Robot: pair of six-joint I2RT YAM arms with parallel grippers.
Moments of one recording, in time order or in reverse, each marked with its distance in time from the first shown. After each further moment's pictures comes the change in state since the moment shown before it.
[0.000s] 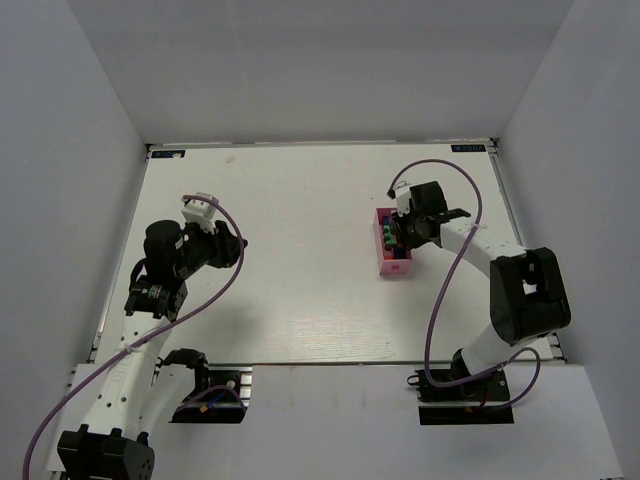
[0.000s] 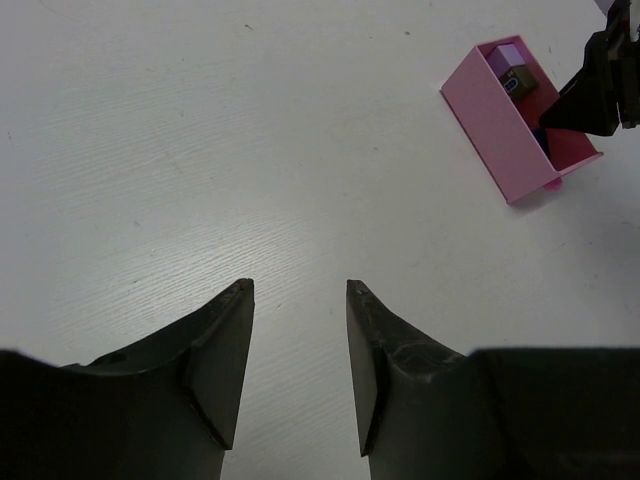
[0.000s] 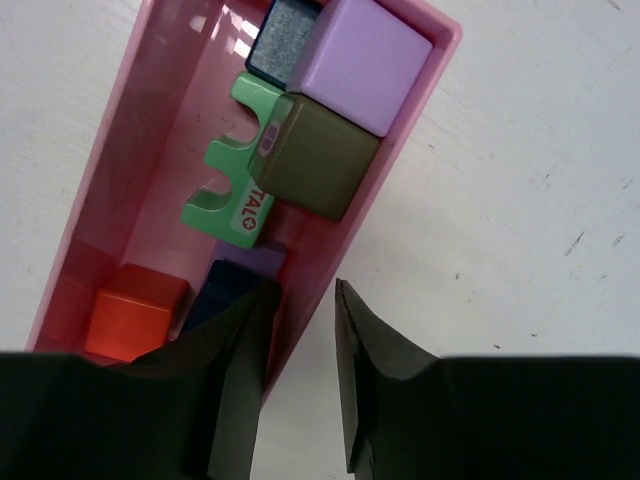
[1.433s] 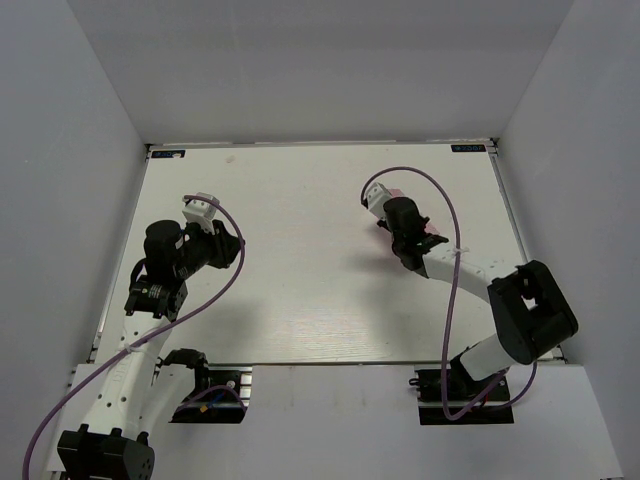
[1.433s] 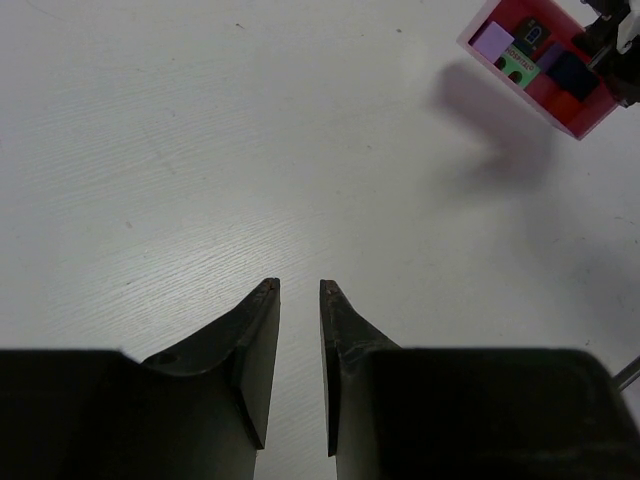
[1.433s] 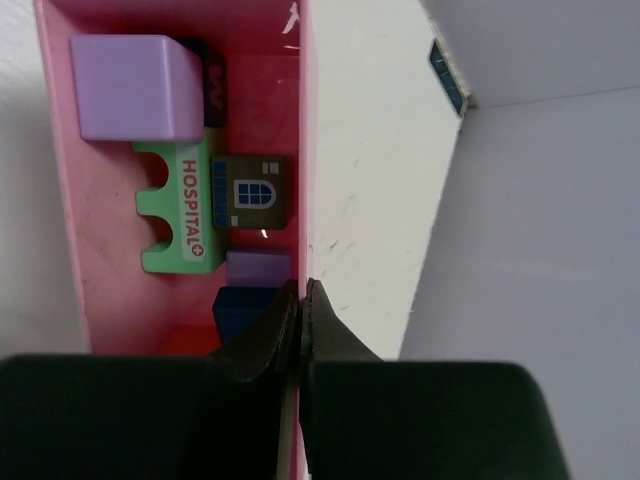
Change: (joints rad) left arm 0.000 0.001 0.000 0.000 0.018 -0.001; right arm 0.240 -0.095 -0.173 0.455 0.597 -0.410
